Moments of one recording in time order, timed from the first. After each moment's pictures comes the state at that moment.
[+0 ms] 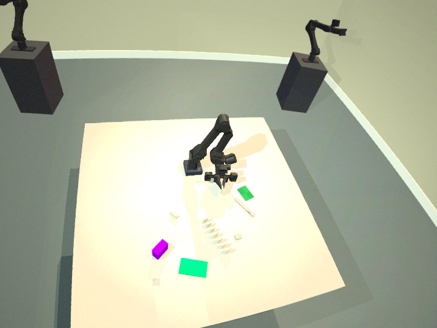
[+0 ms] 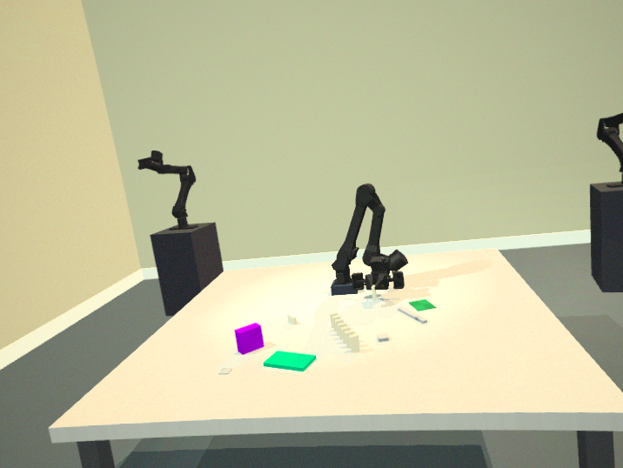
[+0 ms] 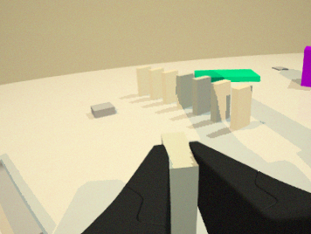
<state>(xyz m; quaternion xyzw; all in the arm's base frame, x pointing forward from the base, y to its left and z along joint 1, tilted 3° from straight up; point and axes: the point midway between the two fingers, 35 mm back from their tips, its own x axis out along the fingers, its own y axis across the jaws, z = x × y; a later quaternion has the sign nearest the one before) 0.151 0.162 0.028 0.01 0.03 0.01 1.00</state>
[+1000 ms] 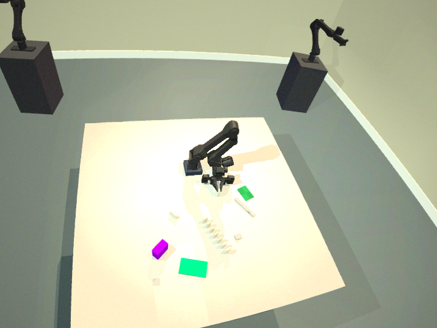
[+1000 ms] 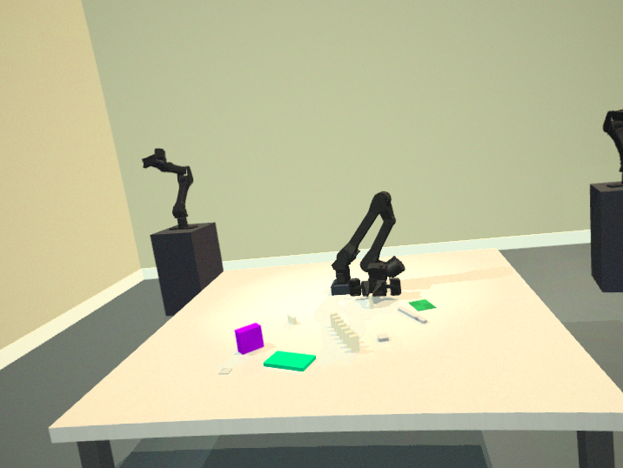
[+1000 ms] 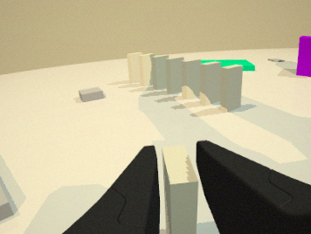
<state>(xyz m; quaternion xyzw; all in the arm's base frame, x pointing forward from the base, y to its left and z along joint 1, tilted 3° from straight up) 0.151 0.148 0.005 0.00 0.03 0.01 1.00</state>
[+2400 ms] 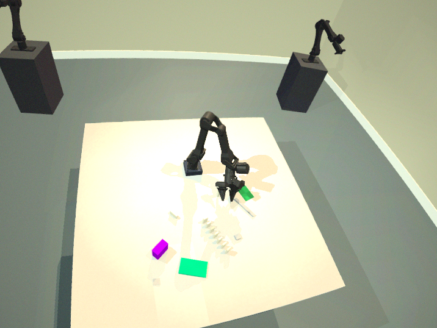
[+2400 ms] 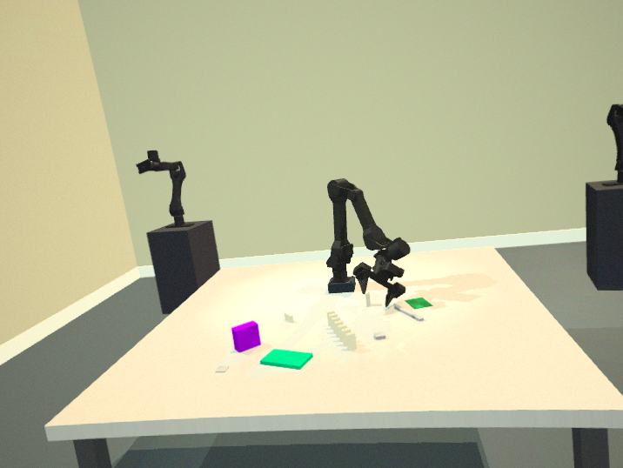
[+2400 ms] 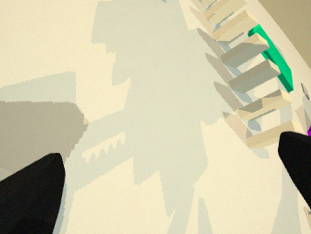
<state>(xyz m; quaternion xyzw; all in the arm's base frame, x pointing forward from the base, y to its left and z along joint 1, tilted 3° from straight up) 0.220 0.195 0.019 -0.38 0.29 0.09 0.87</state>
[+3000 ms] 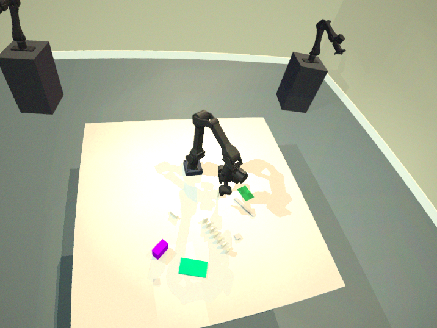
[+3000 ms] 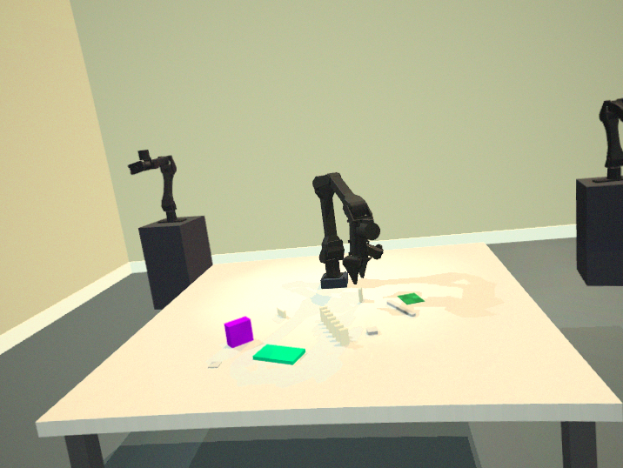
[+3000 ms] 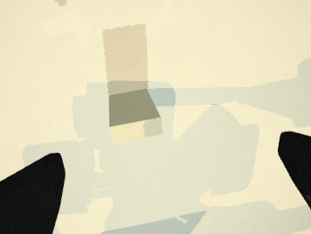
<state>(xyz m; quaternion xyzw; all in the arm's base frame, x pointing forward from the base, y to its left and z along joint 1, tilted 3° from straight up) 0.195 0.155 0.071 -0.52 0.51 0.46 0.51</state>
